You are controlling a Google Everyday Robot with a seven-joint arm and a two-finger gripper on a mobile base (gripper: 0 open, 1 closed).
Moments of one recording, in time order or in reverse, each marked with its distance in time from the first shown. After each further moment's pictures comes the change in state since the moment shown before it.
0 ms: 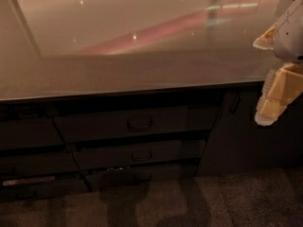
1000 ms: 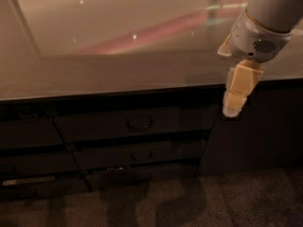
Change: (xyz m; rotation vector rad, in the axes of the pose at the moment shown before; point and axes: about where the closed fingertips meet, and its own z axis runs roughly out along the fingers) arm -0.039 -0.019 0.051 -0.134 -0.001 -0.058
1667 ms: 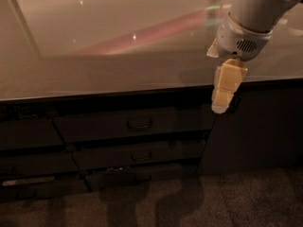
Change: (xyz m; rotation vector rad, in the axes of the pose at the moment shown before) arm -0.018 -0.015 0.021 -0.040 -0.005 -0.024
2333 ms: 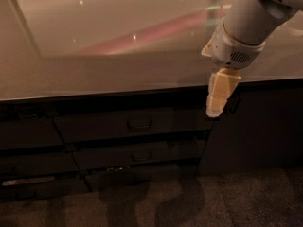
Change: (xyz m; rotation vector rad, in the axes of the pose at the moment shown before) arm -0.009 -0.007 0.013 0.111 -0.014 -0.071
